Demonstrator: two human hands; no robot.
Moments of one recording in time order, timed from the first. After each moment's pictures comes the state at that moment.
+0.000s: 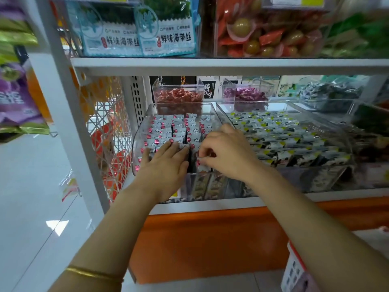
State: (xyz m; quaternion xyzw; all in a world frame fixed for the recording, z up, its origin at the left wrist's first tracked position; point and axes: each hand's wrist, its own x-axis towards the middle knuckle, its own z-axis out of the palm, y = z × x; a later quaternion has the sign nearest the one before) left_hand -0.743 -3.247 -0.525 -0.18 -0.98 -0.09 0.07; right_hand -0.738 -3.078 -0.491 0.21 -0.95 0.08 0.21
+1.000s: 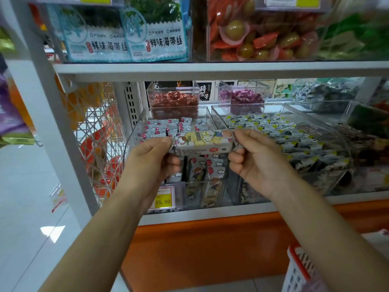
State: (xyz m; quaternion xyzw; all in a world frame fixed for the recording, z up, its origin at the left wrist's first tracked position) left_hand -0.721 -3.234 -0.485 -0.03 -0.61 -0.79 0.02; right_hand -0.717 -3.046 -0.486 0.02 -0.52 0.85 0.03
